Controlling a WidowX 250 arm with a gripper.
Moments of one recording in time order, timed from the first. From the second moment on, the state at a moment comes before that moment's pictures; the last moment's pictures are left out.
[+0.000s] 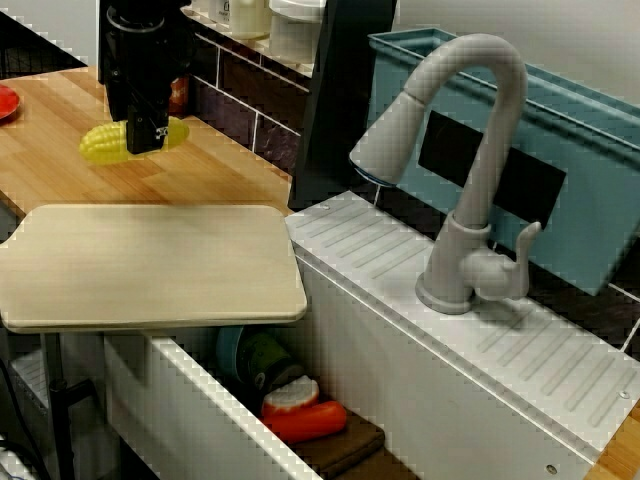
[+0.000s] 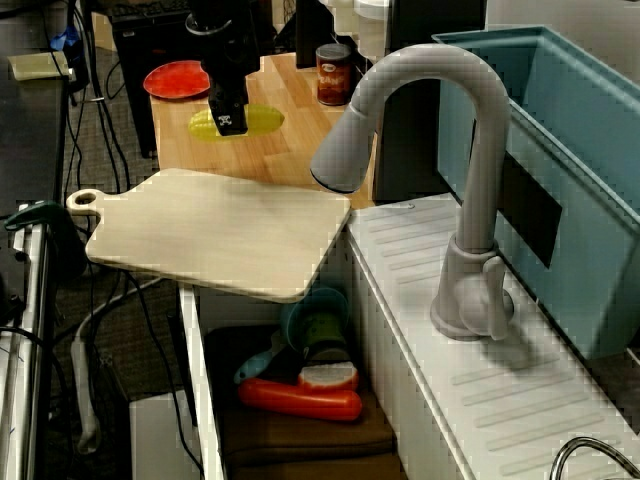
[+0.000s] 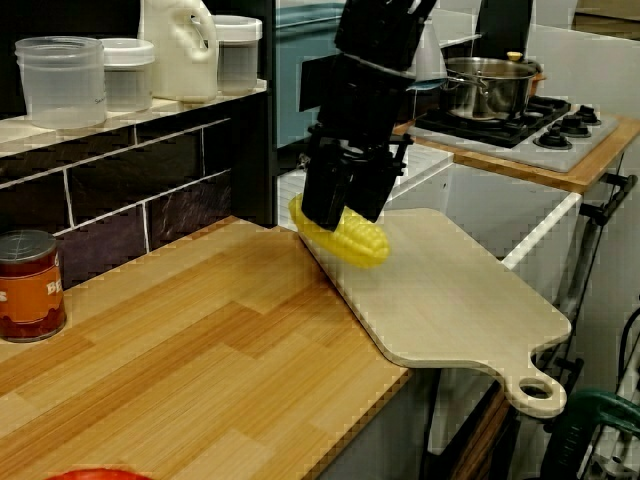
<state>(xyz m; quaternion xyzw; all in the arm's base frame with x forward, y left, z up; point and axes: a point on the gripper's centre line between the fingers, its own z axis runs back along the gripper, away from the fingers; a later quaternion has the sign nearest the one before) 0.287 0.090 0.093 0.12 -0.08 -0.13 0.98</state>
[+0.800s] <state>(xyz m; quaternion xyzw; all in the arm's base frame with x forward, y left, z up) 0.252 0.047 0.098 0.14 -0.10 -0.23 0.96</state>
